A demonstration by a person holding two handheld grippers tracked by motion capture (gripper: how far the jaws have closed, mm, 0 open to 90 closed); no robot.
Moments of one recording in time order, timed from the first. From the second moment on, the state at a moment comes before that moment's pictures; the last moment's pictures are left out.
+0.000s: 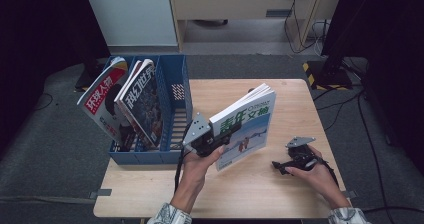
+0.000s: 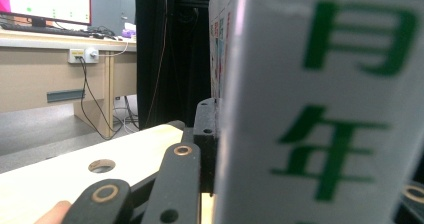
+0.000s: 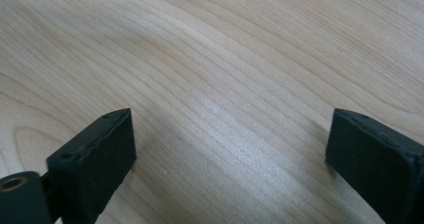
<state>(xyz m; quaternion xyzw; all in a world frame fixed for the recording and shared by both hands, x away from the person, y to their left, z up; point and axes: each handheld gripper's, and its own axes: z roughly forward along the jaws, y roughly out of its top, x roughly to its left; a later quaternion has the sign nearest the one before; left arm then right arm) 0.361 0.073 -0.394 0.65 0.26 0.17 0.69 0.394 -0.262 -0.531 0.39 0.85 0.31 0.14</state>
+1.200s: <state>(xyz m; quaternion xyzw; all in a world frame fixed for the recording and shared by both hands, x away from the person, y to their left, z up) 0.357 0.114 -0.376 0.62 0.30 0.19 0.70 0.394 -0.267 -0.539 0.39 0.84 0.35 0.15</state>
